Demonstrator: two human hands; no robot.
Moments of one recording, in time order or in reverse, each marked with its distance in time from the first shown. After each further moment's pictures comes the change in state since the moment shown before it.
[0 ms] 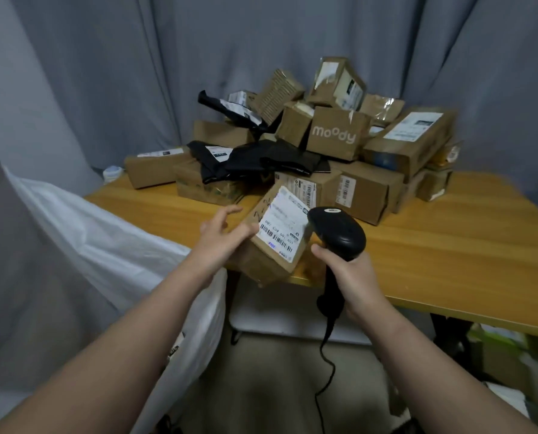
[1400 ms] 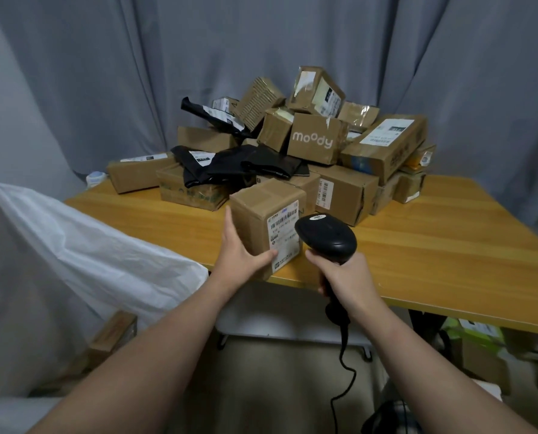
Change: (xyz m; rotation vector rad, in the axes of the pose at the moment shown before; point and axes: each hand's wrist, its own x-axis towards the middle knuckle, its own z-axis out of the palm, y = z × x) left_hand 0.012 -0.027 0.067 0.119 0.069 0.256; right_hand -0.008 -0.010 -0.037 -0.293 -0.069 -0.080
